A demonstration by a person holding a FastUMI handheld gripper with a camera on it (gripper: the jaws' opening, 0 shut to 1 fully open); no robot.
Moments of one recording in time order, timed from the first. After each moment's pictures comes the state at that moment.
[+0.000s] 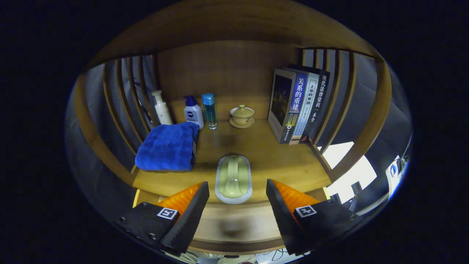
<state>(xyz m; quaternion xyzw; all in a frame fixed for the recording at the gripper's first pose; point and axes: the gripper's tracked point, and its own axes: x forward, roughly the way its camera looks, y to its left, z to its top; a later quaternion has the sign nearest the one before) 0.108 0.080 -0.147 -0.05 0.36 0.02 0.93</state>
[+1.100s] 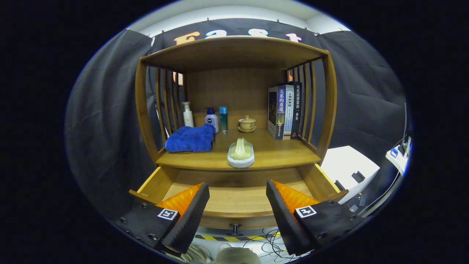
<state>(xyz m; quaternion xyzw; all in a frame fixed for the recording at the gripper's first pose) -0.048 0.074 -0.167 -0.04 0.23 0.06 0.97</state>
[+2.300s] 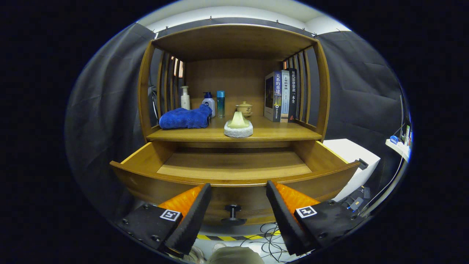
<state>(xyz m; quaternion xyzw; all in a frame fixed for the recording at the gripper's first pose) -0.070 0.061 -0.248 -0.06 0.22 0.04 0.97</state>
